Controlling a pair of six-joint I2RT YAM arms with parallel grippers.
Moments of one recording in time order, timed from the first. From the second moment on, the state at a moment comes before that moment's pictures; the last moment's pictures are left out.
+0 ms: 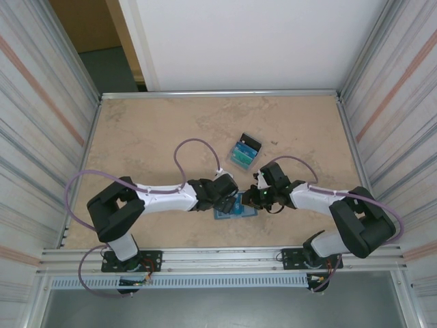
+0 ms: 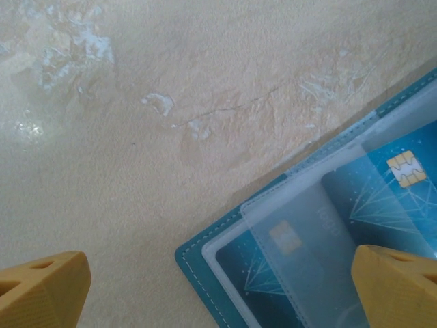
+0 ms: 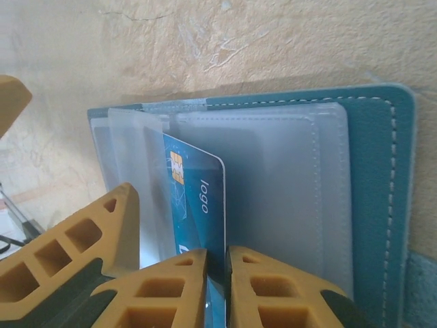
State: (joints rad) left arm -1.06 1.69 0.94 -0.37 -0.36 -0.42; right arm 0.57 1.40 0.50 -0.09 -0.50 0.82
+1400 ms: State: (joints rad) left arm -1.06 1.66 0.90 -0.37 -0.42 -0.42; right arm 0.57 1.12 0.71 -0.46 -0.26 0.60
